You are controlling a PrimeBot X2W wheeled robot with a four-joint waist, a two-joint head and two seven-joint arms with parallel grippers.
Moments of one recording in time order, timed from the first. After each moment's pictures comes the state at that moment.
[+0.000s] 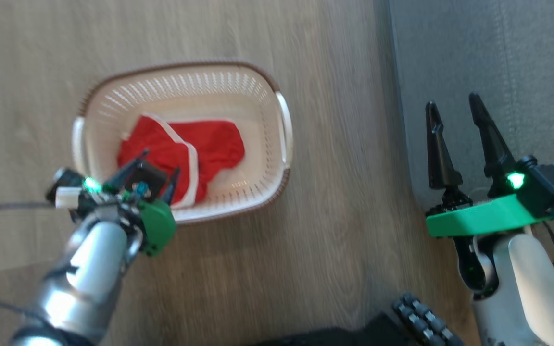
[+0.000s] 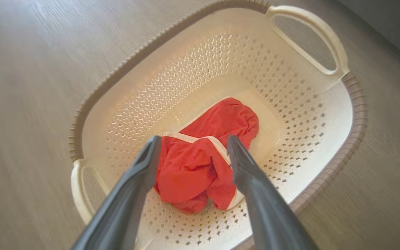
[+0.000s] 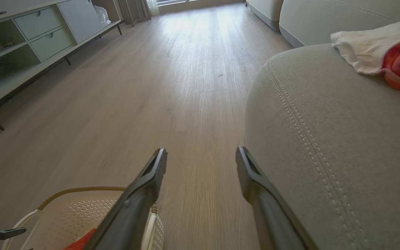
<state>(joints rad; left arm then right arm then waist) -0.59 0.18 -0.36 0.85 0.12 -0.05 -0.26 -0.24 -0.06 0.06 0.05 0.23 0.13 -0.25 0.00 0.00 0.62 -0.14</state>
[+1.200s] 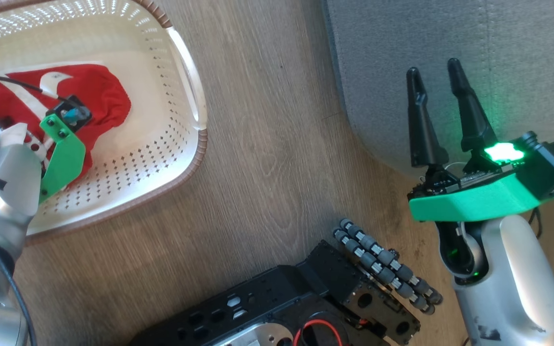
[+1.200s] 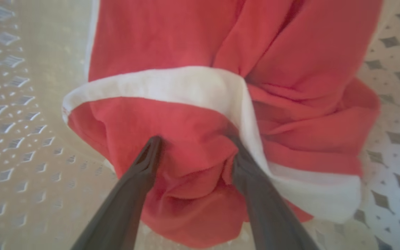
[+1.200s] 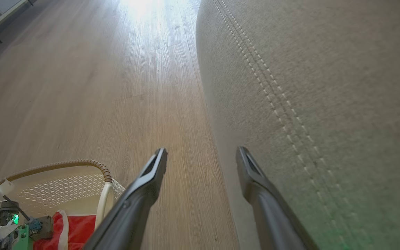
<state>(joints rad) -1.05 0.33 -0.62 1.29 0.35 -0.11 0.19 -0.31 -0.05 0.16 -0.02 0.41 0.13 -0.25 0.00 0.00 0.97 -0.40</state>
